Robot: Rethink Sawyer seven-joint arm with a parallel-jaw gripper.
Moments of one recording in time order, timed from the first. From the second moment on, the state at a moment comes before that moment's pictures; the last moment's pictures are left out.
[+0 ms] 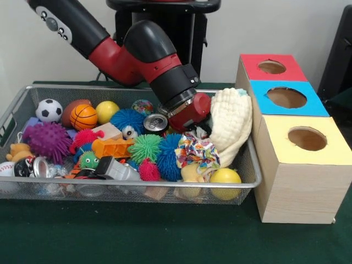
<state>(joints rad) -1.16 0.14 0.71 2.01 -0.29 -0.31 1.57</state>
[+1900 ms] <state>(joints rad) -0.29 -0.59 -0.30 1.52 -0.45 0.48 1.54</state>
